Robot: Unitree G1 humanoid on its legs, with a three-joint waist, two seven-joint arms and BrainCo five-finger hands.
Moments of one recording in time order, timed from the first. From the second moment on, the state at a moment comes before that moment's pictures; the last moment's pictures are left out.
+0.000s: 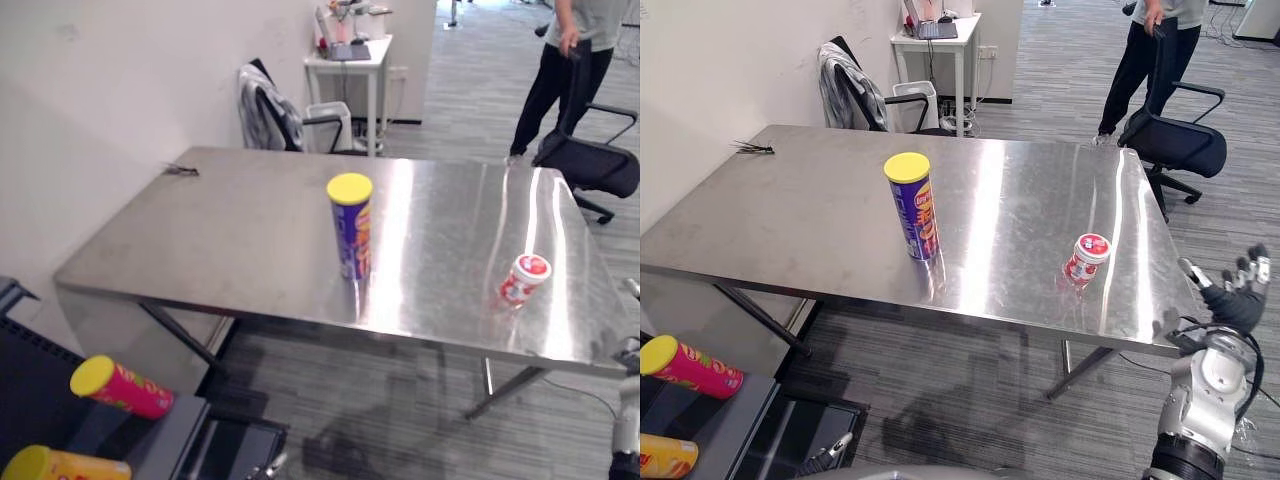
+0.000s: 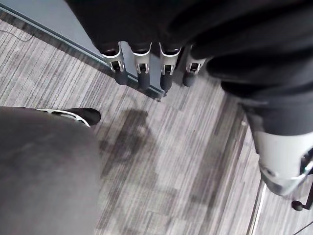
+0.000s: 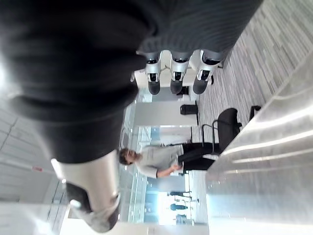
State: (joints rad) left arm 0.15 0.11 0.15 1.11 -0.10 -0.08 -0.09; right arm -0.04 -0.34 -0.59 0.13 0.27 -0.10 -0.05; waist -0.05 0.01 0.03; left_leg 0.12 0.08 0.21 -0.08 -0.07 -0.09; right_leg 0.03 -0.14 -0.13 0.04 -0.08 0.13
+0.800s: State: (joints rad) left arm 0.15 0.12 0.14 1.11 -0.10 -0.09 -0.12; right arm -0.04 -0.36 -0.46 0.20 0.08 -0.10 0.03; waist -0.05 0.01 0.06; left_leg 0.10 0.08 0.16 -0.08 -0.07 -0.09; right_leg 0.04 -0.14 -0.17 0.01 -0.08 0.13
